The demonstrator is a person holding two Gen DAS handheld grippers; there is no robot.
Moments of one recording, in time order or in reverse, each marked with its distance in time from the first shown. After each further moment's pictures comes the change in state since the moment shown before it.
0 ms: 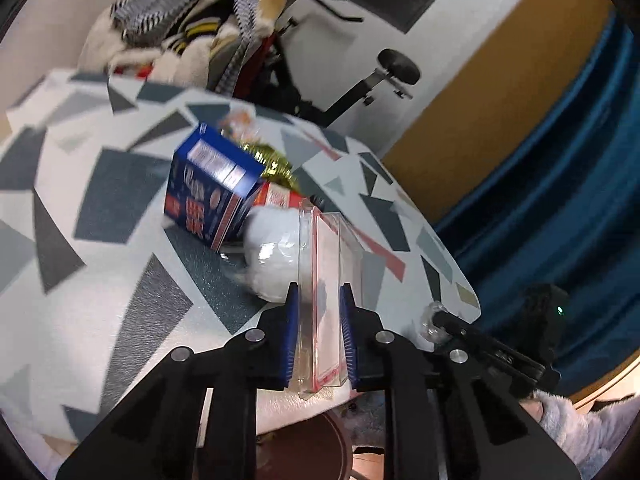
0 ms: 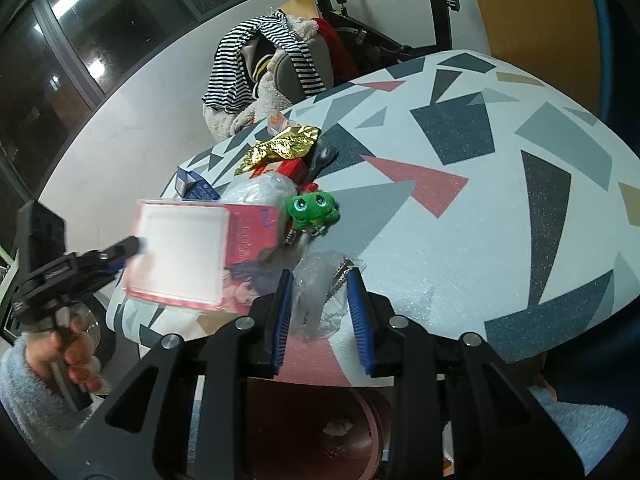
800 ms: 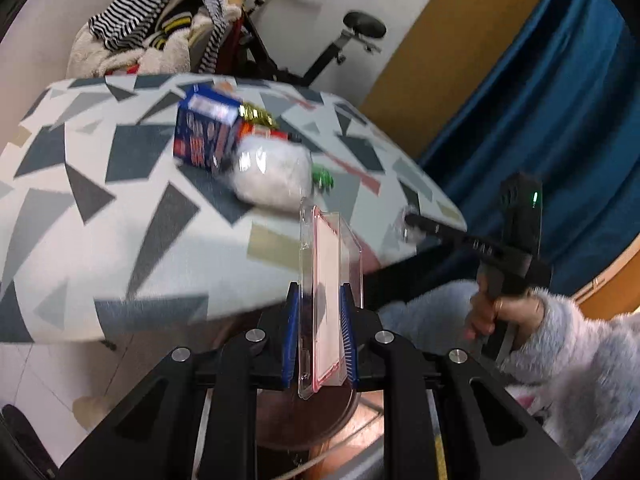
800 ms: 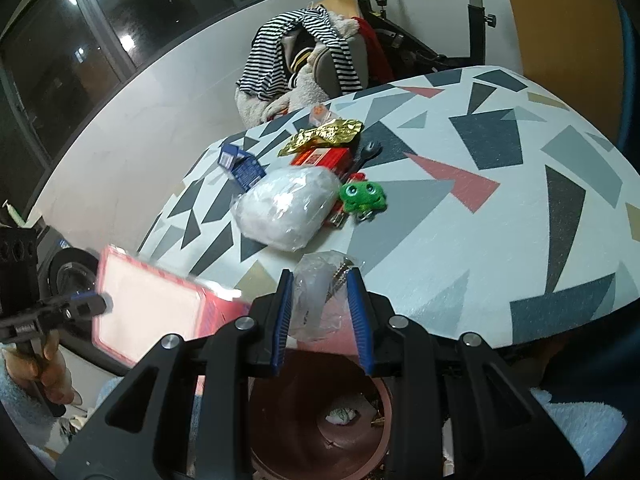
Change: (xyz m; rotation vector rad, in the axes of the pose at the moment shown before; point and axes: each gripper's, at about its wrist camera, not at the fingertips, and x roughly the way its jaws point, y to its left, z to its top) left arm -0.071 -0.027 -0.085 0.146 0.154 0.009; right arm -0.018 0.037 -0.021 -0.112 0.026 0.044
